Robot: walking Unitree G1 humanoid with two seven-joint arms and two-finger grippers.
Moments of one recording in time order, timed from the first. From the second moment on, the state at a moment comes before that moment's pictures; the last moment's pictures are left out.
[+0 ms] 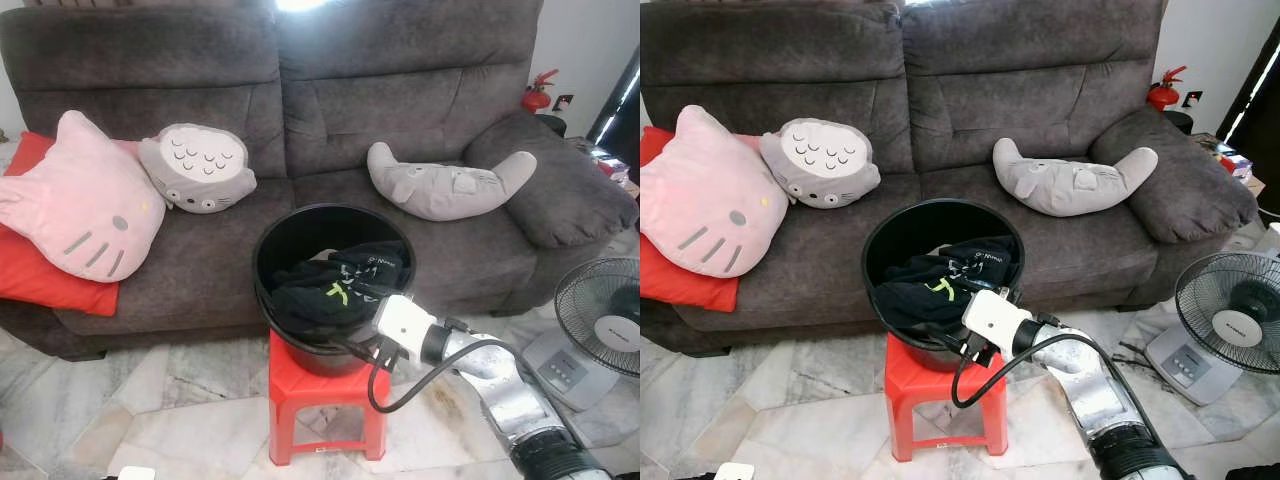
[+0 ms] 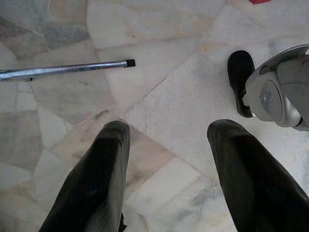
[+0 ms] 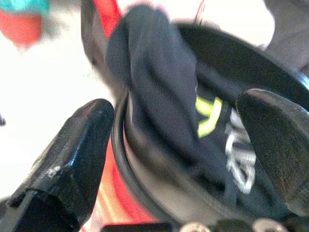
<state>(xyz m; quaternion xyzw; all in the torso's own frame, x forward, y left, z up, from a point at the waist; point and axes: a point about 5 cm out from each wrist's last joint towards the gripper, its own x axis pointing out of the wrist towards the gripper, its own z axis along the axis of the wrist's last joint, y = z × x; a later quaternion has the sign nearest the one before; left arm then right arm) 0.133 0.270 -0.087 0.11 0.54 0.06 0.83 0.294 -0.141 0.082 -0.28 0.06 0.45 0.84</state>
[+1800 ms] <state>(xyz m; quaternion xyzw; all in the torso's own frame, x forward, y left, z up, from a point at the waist) 0.133 0.270 -0.087 0.11 0.54 0.06 0.83 0.311 -0.151 0.062 -0.30 0.11 0.40 0.86</state>
